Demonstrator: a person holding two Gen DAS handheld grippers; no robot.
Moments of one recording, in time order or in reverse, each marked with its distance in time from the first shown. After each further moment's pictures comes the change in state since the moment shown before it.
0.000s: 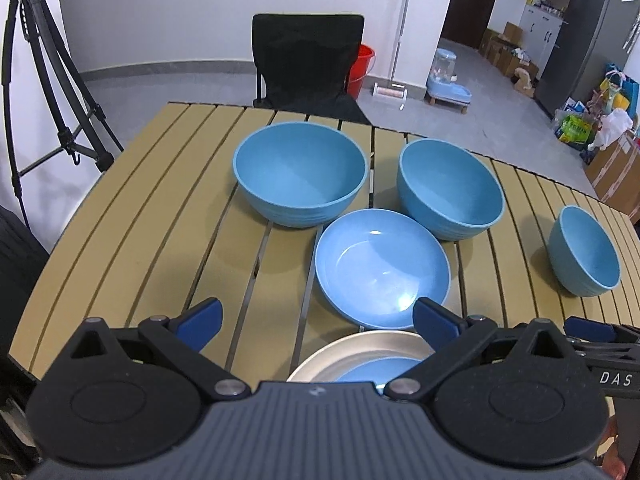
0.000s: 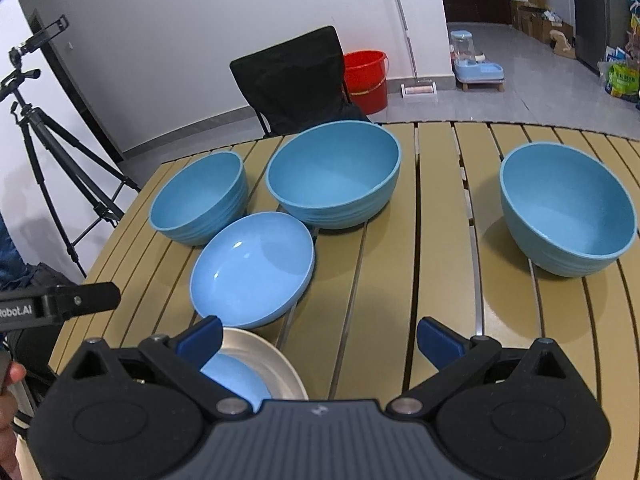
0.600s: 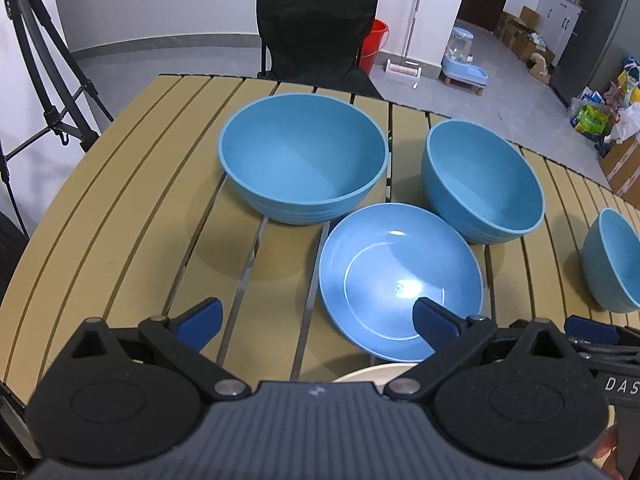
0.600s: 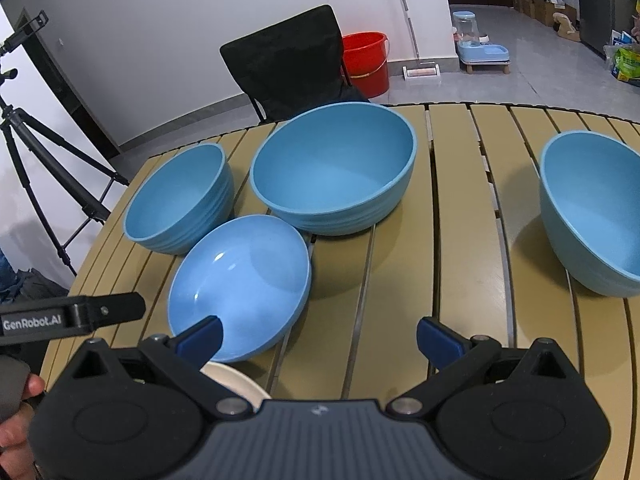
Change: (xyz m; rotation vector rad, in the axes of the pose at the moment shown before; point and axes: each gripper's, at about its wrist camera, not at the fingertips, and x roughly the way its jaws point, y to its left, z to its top) left arm 0.061 -0.002 0.017 -0.022 0.077 0.025; right arm 0.055 -0.003 0.022 0.016 0.047 0.008
